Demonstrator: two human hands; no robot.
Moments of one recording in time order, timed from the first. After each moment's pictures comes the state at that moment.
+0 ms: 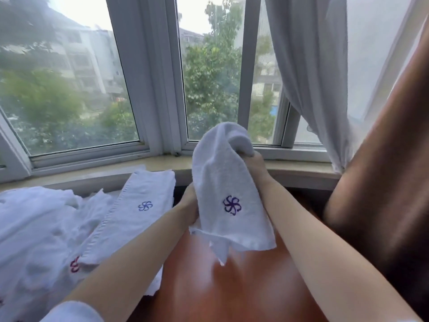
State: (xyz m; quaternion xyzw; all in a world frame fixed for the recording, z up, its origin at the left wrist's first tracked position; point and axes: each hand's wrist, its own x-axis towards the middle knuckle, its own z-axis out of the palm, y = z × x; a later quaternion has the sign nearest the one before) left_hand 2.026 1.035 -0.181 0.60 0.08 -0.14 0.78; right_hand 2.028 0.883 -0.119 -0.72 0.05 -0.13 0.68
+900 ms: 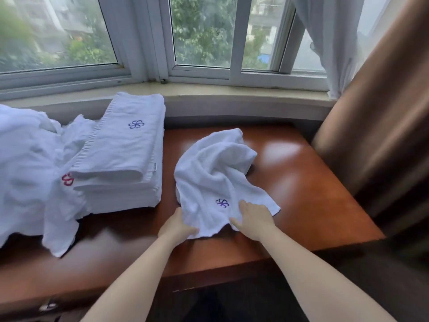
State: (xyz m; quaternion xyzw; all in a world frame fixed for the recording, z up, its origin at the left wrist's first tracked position) left_hand 1.882 1.115 -0.416 0.90 0.05 -0.25 0.35; right_hand 1.861 0.885 -0.424 -1.00 0.00 0.07 0.02
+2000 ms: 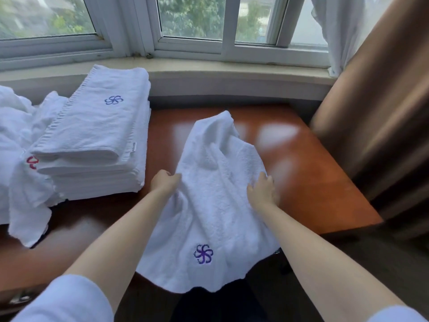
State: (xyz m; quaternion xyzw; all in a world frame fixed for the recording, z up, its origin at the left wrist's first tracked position) left_hand 1.960 1.096 -0.438 0.88 0.16 -0.12 0.42; right_hand 1.883 0.852 -0.435 -0.94 0.29 0.03 0.19
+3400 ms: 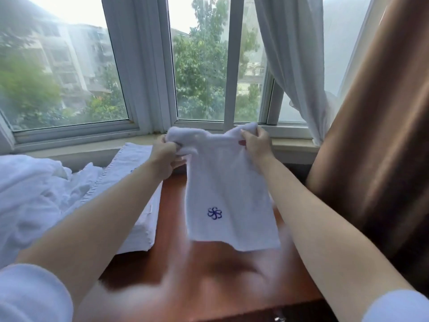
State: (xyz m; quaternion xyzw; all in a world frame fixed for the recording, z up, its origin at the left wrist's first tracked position) left_hand 1.978 1.080 -0.176 0.67 0.01 0.00 0.74; right_hand 1.960 0.869 -0.174 -0.72 0.09 -0.24 0.64
